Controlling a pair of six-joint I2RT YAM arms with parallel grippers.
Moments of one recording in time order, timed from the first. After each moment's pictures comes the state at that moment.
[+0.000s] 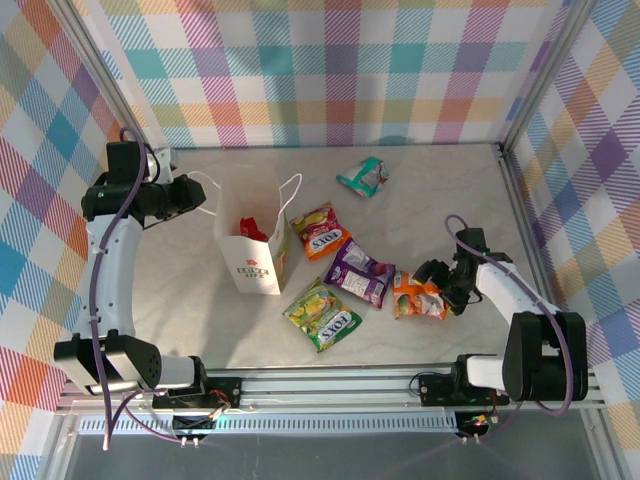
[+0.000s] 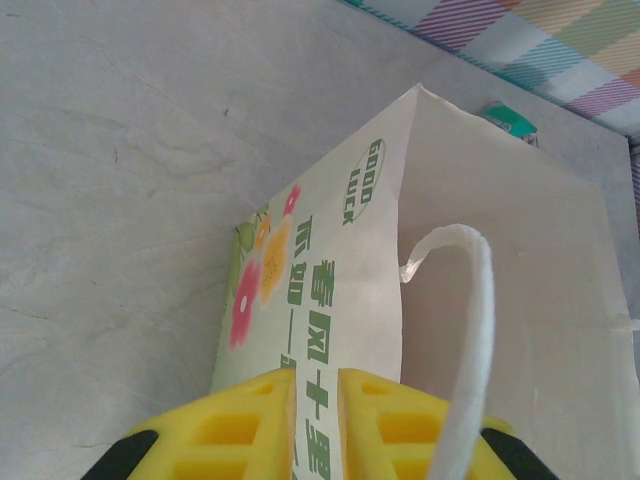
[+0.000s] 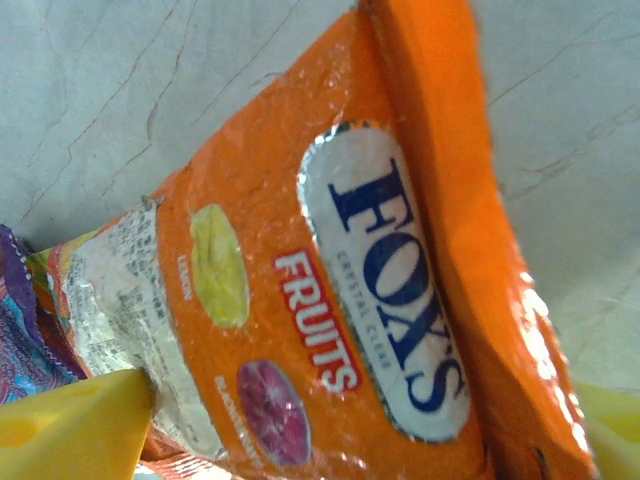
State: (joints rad) left arm 0.12 1.35 1.52 -1.03 0.40 -0.27; right arm 0.01 1.30 0.66 -0.70 -0.30 0.67
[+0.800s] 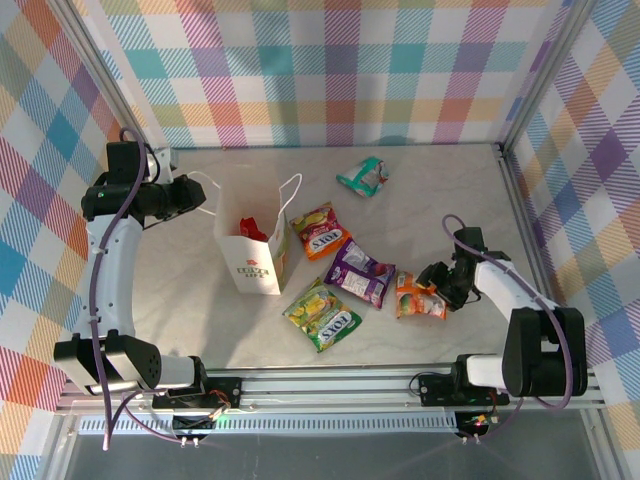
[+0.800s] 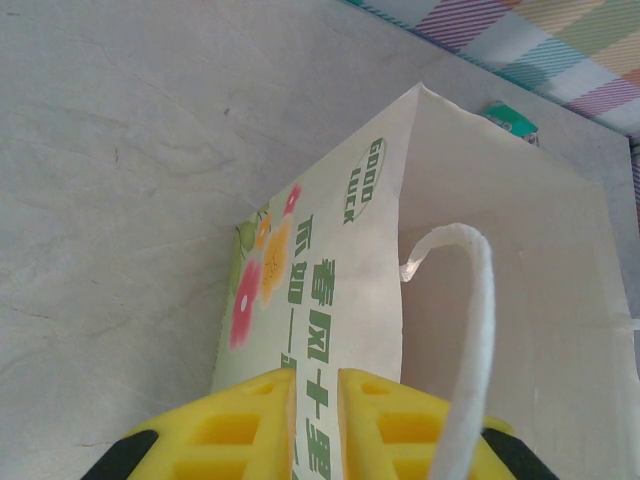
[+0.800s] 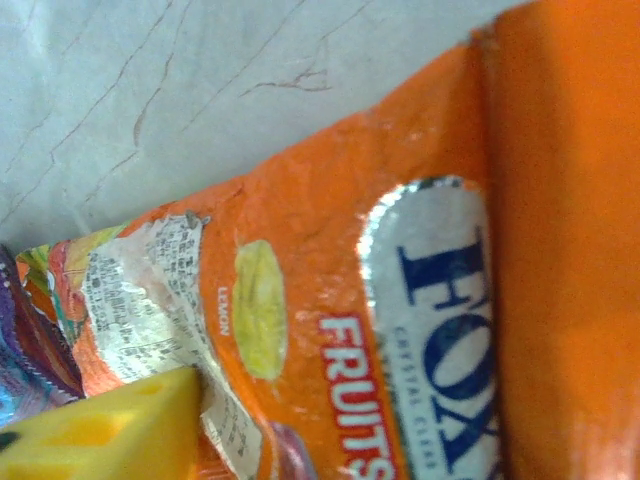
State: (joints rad) left arm 0.12 1.35 1.52 -1.03 0.40 -0.27; right arm 0.01 1.30 0.67 -0.72 -0.25 0.65
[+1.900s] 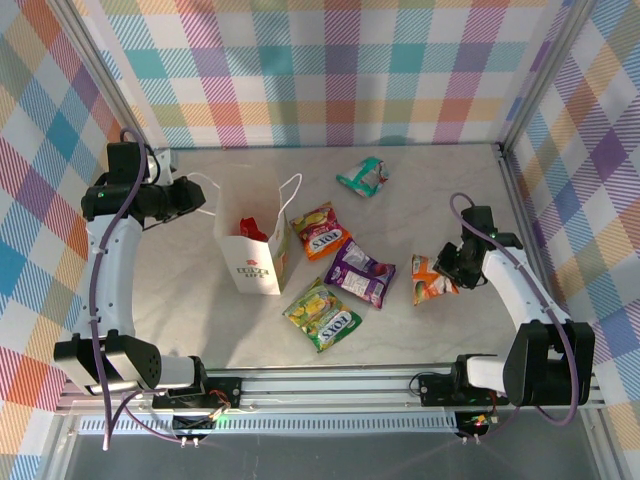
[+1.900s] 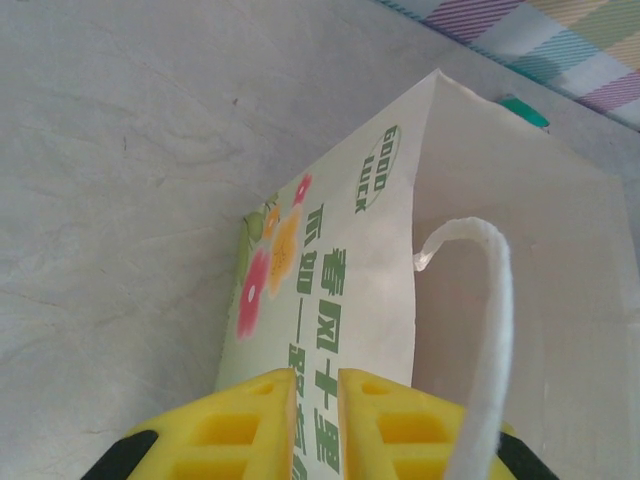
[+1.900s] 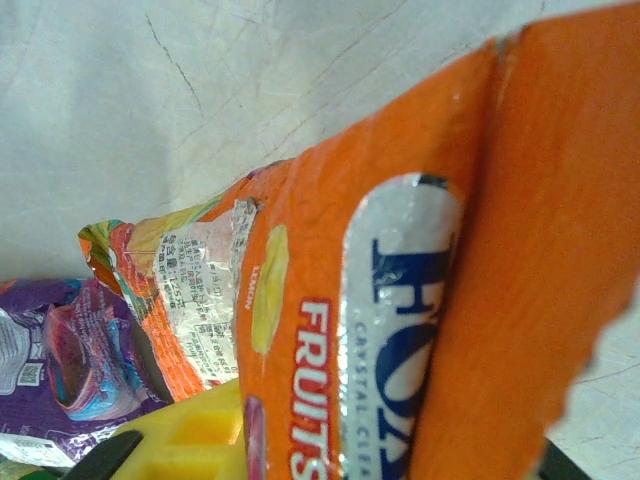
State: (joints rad) left arm 0.12 1.35 1.52 -1.05 0.38 -0.27; right arm 0.01 1.26 0.87 -0.87 -0.14 0.59
